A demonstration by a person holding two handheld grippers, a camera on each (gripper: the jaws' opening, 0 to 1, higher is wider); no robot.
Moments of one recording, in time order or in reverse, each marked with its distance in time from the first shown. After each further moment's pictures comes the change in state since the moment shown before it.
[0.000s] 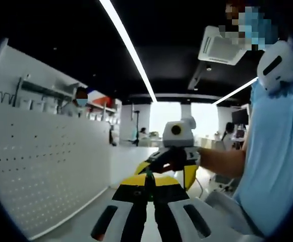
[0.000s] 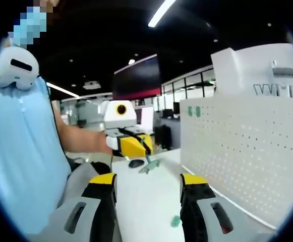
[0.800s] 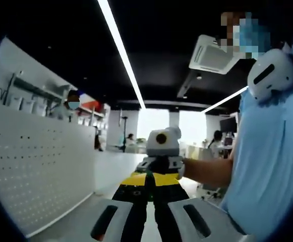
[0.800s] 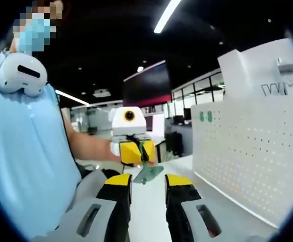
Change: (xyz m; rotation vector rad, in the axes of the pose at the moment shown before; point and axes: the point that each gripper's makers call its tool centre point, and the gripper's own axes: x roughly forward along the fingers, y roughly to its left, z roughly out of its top) left arm 0.008 -0.027 0.009 -0.036 -0.054 -0.115; right arm 0.005 0.018 0.009 0.023 -0.071 0.100
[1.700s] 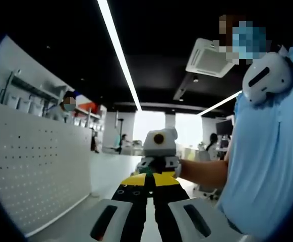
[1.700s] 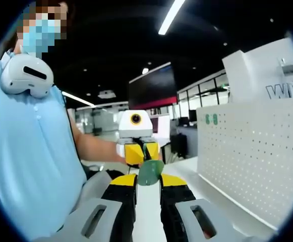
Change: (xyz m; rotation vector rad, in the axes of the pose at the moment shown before) left arm -0.005 -0.004 0.002 -0.010 -0.014 -0.023; right arm 0.000 0.009 0.004 -0.015 0.002 0.034
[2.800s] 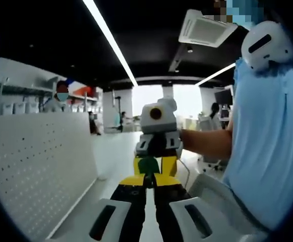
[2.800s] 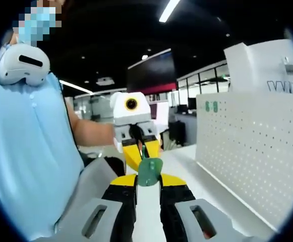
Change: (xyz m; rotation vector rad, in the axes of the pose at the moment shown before) left arm 0.001 0.002 -0.034 0.121 0.237 0.002; right arm 0.003 -0.002 -0.023 -0.007 0.125 -0.008
